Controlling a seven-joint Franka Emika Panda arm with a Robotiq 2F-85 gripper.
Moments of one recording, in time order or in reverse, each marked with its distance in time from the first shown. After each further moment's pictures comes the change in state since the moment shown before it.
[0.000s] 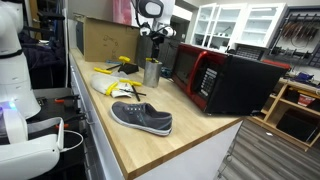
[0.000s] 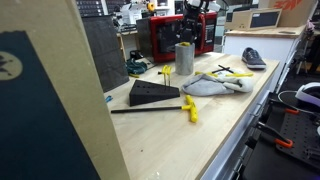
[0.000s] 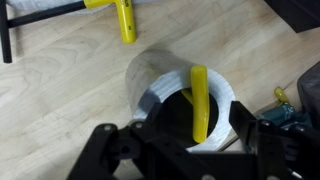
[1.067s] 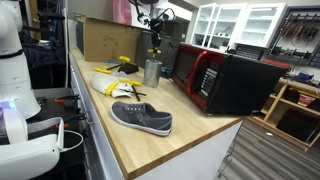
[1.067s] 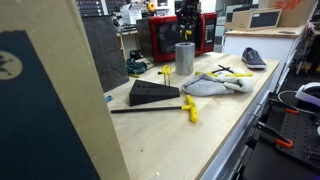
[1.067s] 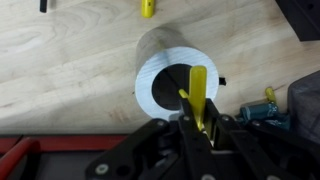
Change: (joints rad) arm 0.038 -0.100 0.008 0.003 -0.186 -0.004 -0.045
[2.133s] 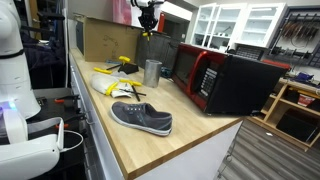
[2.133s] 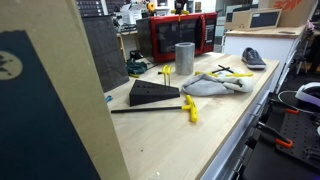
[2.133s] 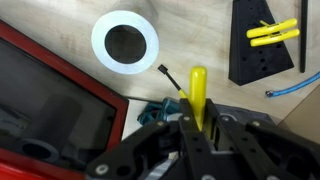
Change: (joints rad) arm 0.065 -0.163 0.048 -0.017 0.019 -0.041 -0.521
